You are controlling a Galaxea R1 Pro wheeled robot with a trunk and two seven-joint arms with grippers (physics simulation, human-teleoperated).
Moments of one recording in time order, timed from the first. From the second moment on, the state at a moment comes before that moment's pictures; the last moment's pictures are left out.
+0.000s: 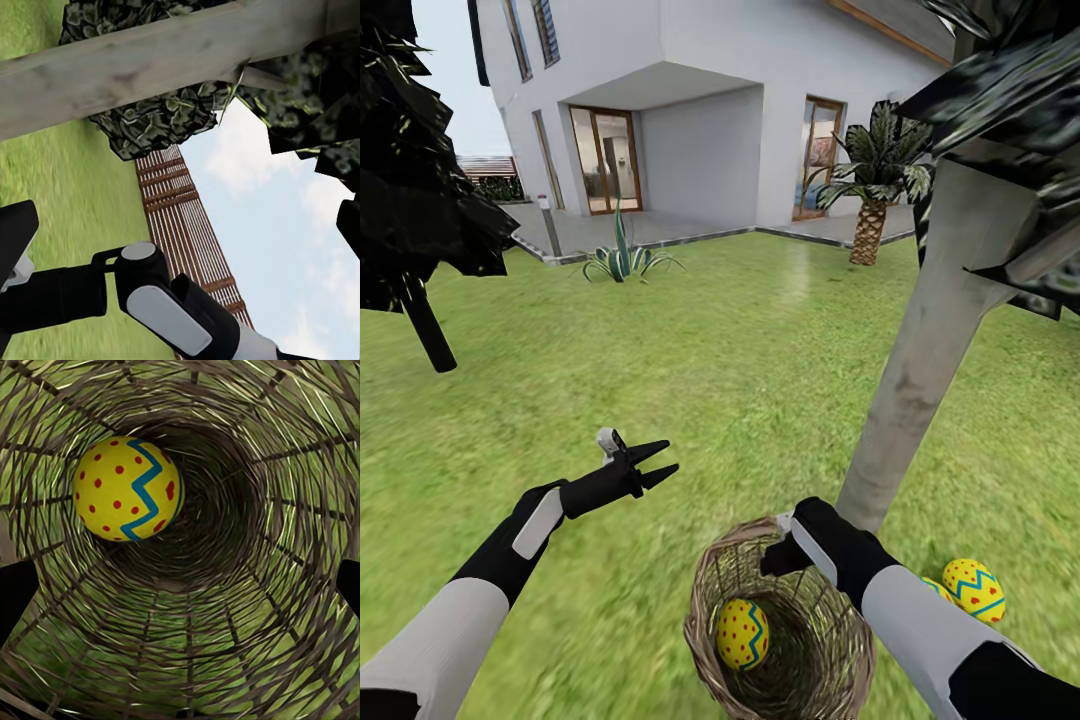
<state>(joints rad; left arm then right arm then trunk) -0.75 0.14 -0.11 -0.75 0.85 0.89 -1.09 -0.82 0.03 0.55 -0.57 -0.41 0.95 -0.04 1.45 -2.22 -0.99</state>
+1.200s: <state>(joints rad) -0.74 0.14 -0.11 -0.74 0.85 0.89 -1.09 -0.89 -0.02 0.99 -0.64 -0.41 0.77 -0.01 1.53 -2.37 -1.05</state>
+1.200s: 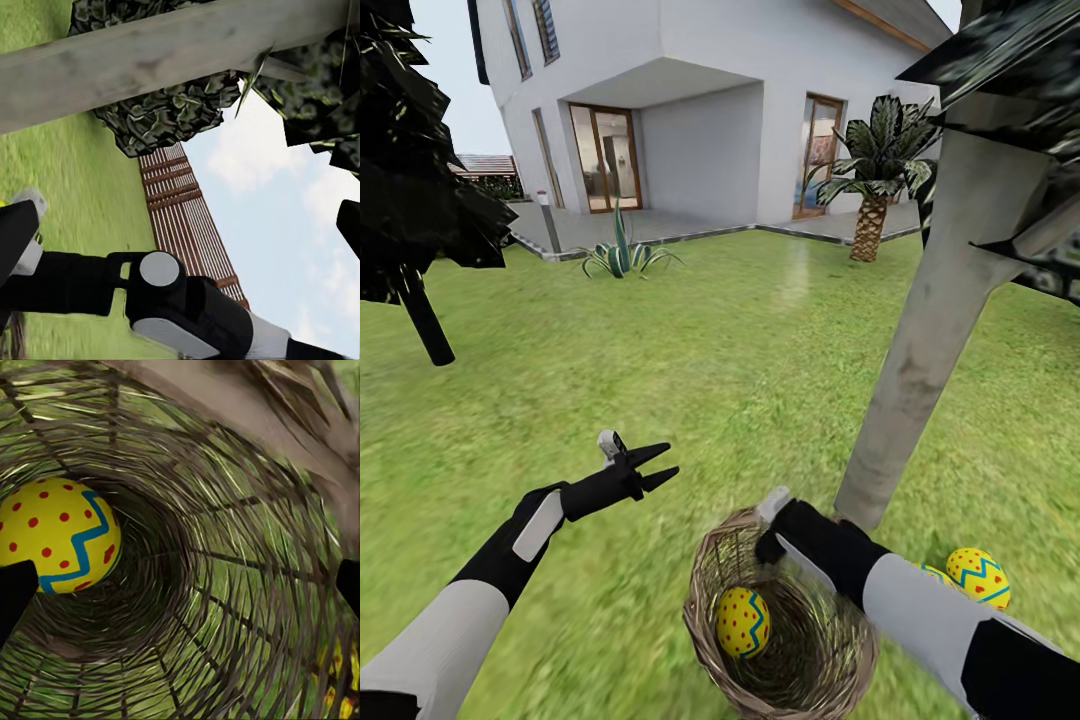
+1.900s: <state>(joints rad) -0.74 0.14 -0.11 -0.74 0.85 0.89 -1.09 -0.92 -0.08 1.00 -0.52 -0.31 0.68 0.48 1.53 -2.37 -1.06</state>
